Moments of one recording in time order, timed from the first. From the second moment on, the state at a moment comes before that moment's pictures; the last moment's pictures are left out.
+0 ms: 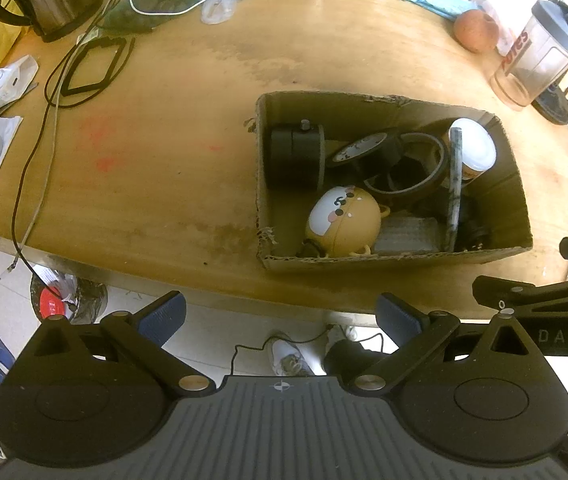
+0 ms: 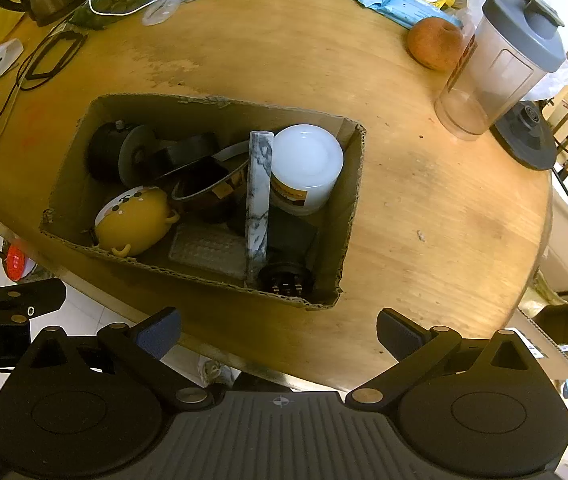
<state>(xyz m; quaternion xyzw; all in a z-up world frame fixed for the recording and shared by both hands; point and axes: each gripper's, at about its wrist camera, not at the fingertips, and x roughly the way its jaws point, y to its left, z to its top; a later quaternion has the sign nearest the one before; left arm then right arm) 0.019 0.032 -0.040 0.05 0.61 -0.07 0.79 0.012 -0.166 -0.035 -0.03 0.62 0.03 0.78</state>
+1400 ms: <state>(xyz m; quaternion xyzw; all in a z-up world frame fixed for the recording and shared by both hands) 0.029 0.025 -0.031 0.06 0.60 -0.07 0.79 0.020 -0.170 -0.030 -0.01 0.61 0.02 0.79</state>
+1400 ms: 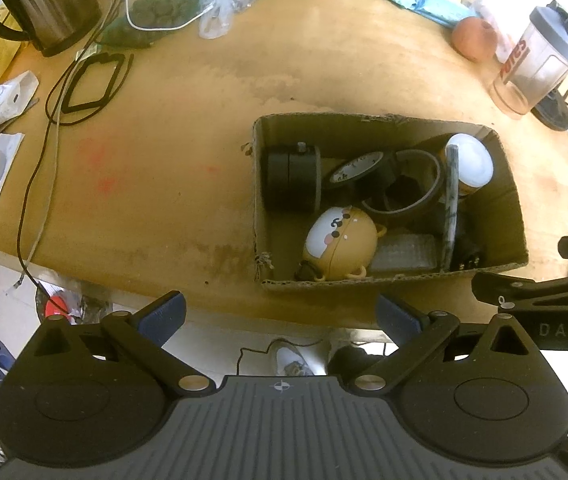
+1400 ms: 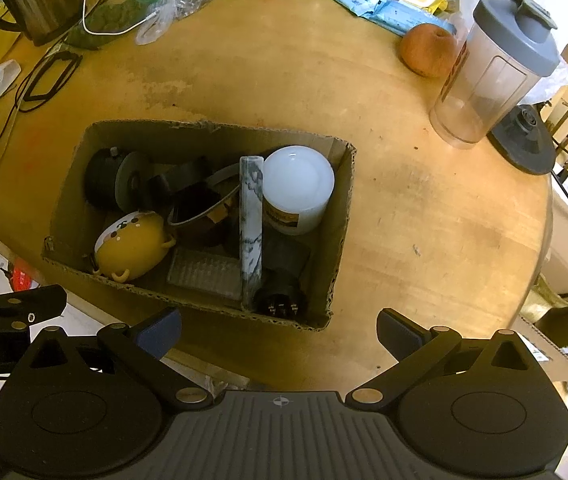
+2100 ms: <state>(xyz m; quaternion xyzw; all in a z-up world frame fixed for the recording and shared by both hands) 0.026 0.019 -0.029 0.07 0.59 -0.08 0.80 0.018 -0.170 -0.033 -0.01 0.61 0.02 0.79</state>
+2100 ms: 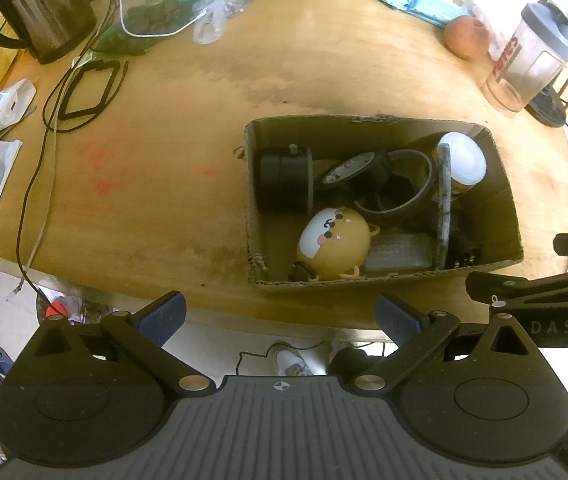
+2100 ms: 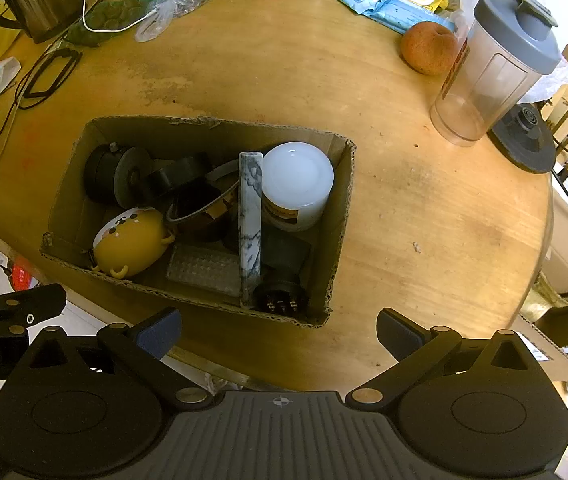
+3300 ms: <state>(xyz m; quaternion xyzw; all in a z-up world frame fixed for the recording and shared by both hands) 0.031 0.028 -0.026 0.03 0.59 -0.06 0.80 0.020 -0.182 -0.022 0.02 0.59 0.03 0.81</state>
